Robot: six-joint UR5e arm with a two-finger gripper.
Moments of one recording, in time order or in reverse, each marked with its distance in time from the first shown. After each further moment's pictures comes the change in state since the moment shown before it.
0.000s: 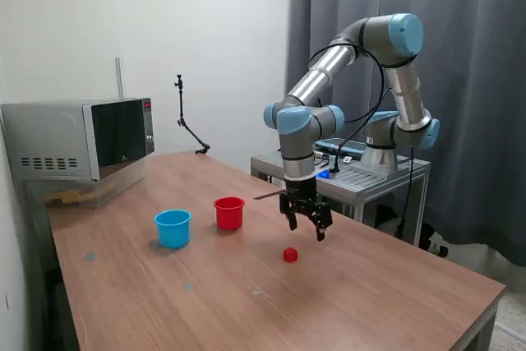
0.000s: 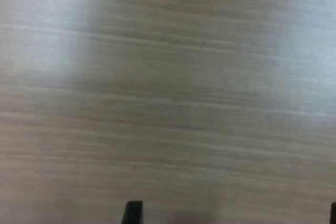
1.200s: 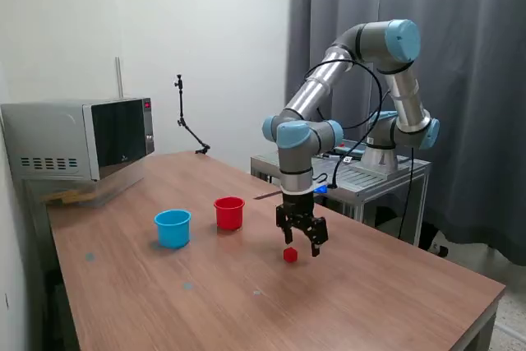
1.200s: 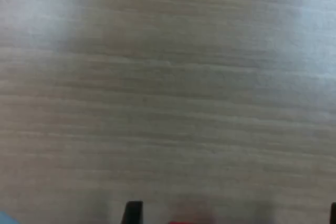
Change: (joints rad) arm 0.006 0.058 0.002 -0.117 -0.010 0.029
